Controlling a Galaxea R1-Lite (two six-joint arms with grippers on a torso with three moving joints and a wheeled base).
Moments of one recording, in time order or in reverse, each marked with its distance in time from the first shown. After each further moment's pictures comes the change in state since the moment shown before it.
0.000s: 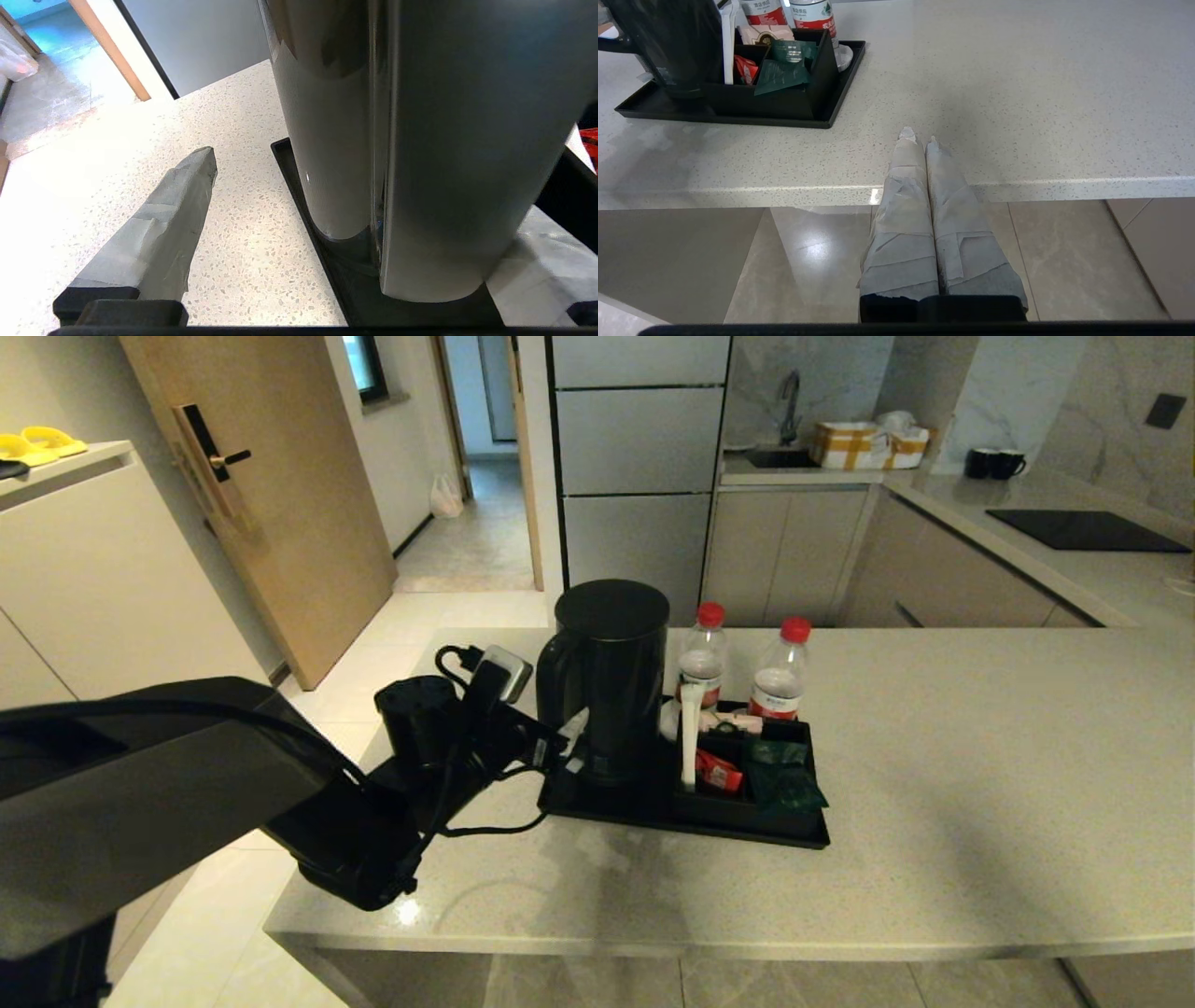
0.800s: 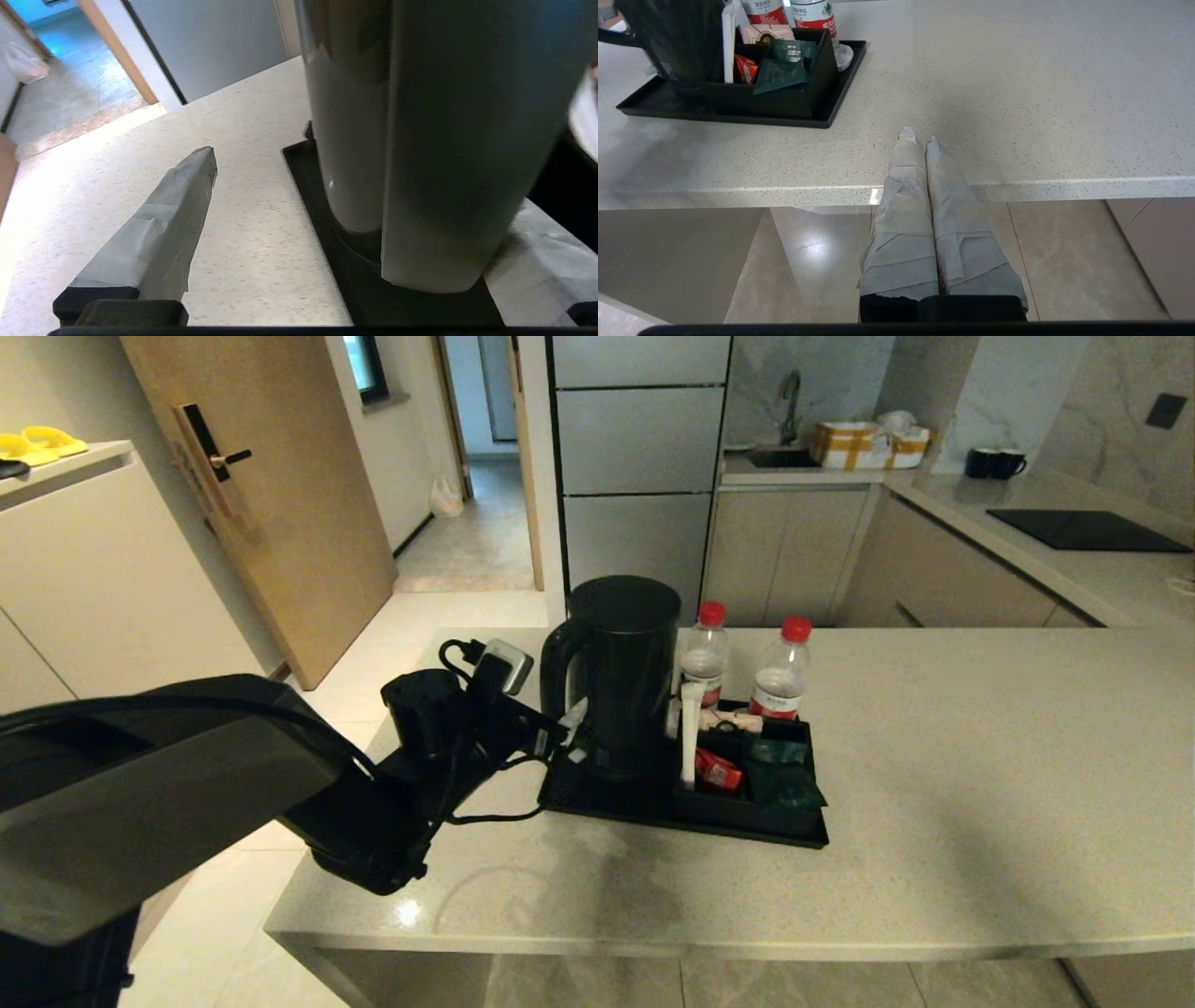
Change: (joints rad) left arm 0.001 0.036 -0.062 0.010 -0.002 0.001; right arm -0.001 0.000 0.000 0.000 0.000 0.000
